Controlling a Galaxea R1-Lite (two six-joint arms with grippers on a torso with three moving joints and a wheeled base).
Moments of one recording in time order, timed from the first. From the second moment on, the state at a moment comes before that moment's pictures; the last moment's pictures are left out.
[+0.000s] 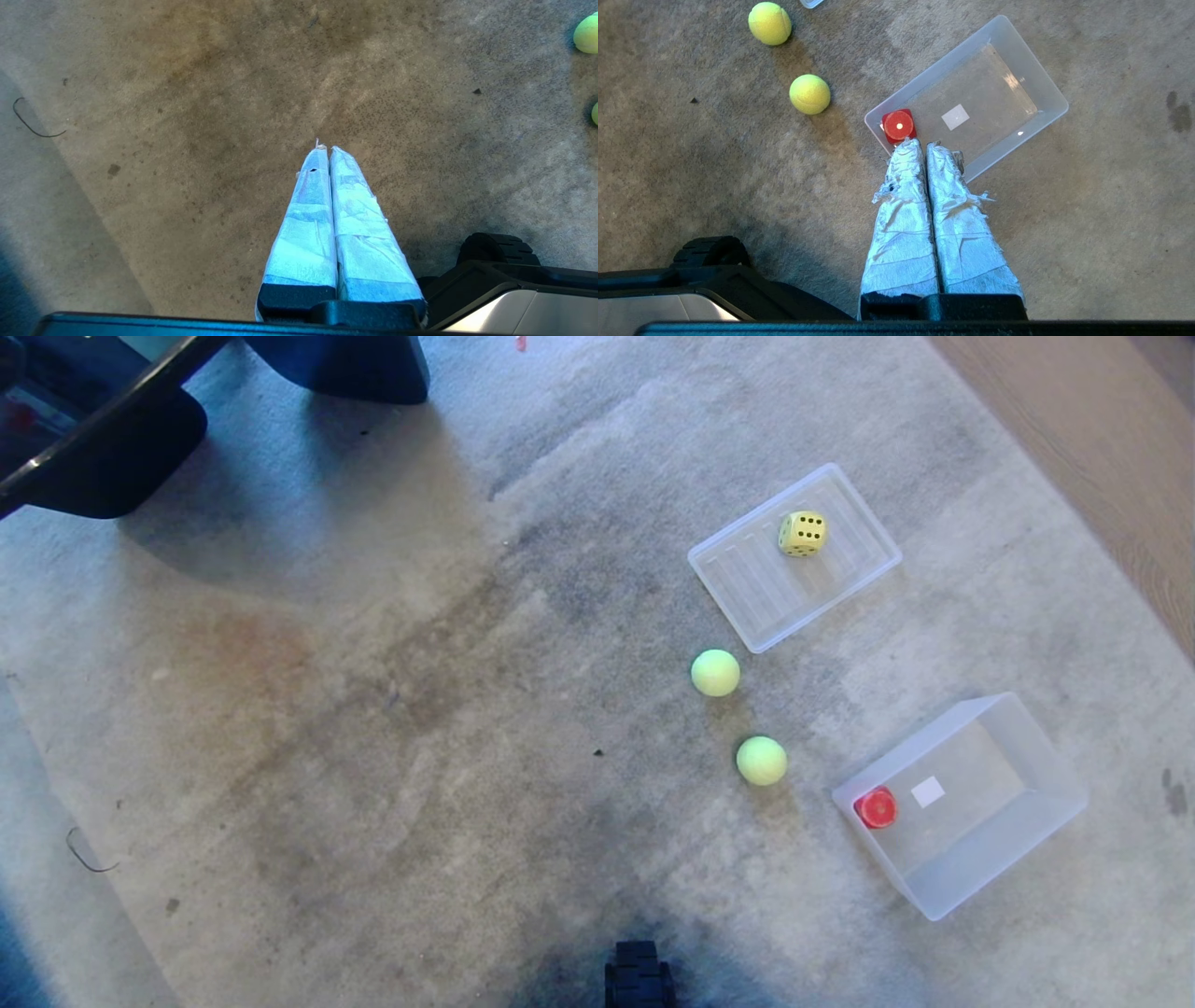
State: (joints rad) left arm -0.01 0.00 0.00 0.01 0.03 -0.08; right arm -0.01 0.00 0.00 -0.08 -0.03 0.03
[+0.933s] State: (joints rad) left arm -0.01 0.00 0.00 0.01 0.03 -0.08; right arm 0.00 0.00 0.00 -0.06 -0.03 0.02
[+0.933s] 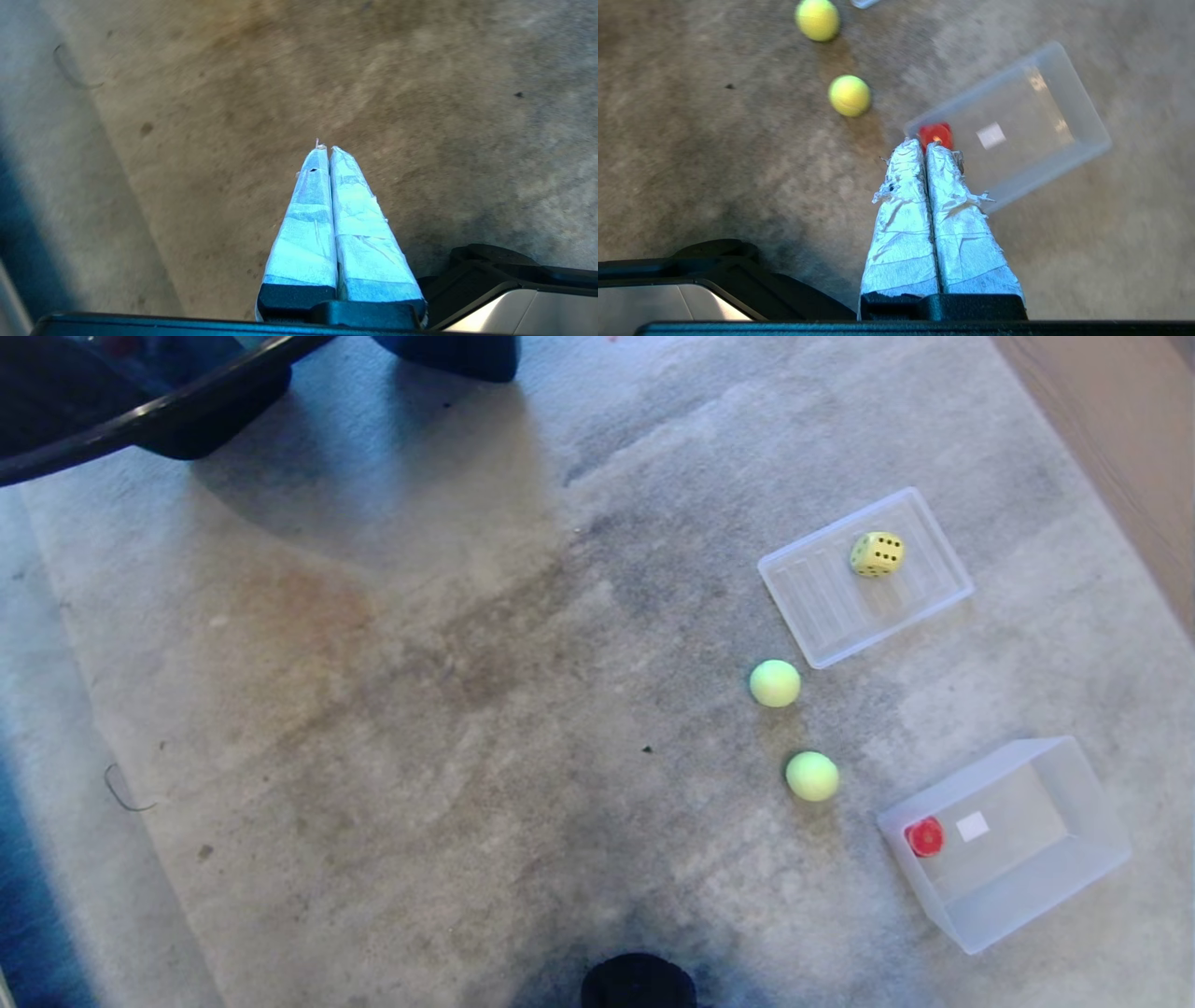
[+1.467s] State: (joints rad) left arm -0.01 0.00 0.00 0.01 0.03 -0.08; right arm 0.00 0.00 0.00 -0.06 -0.03 0.03
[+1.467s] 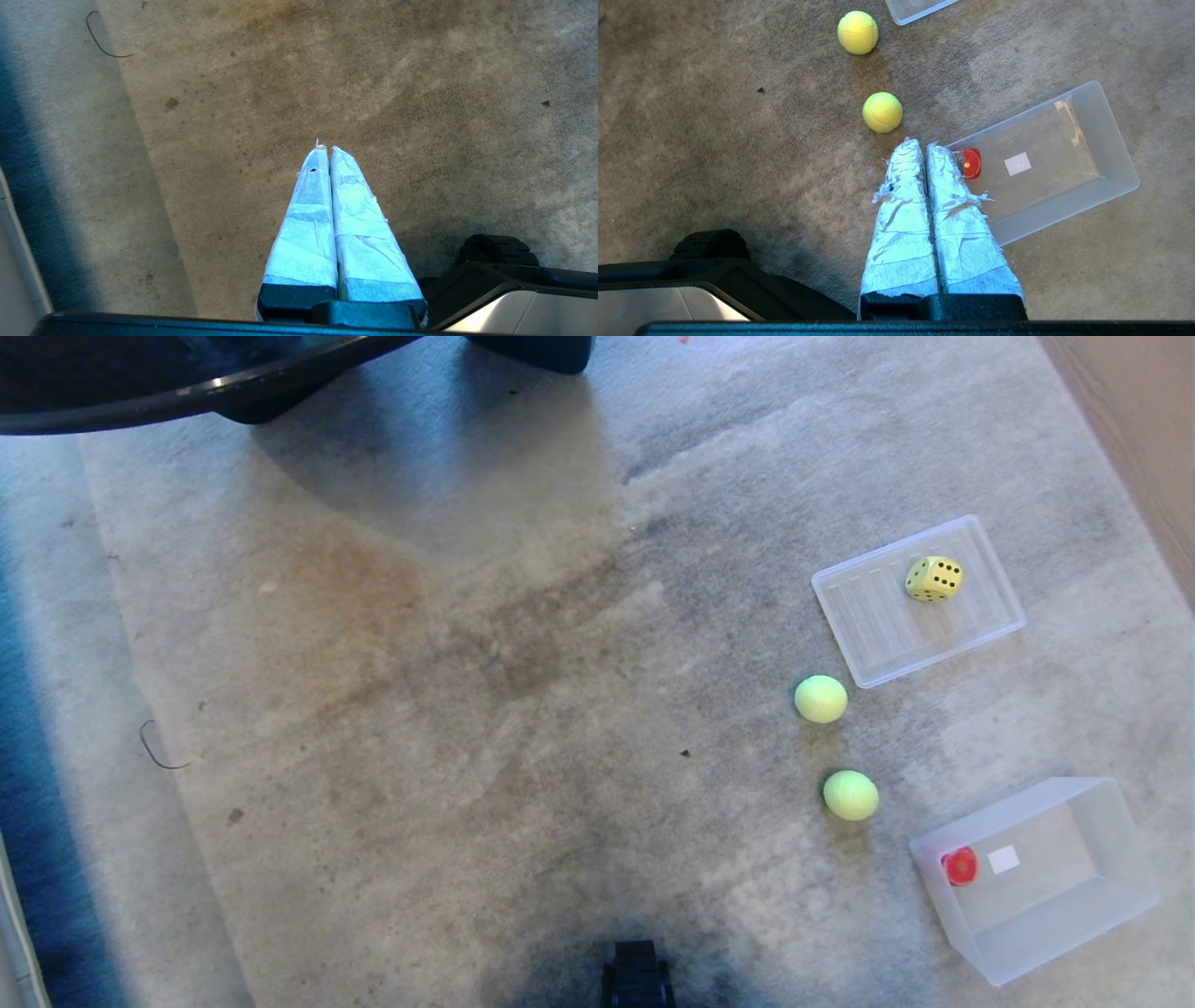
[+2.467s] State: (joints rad) left arm -0.01 0.00 0.00 0.01 0.03 -0.08; right arm 0.01 0.20 -0.13 0.01 -0.02 0.08
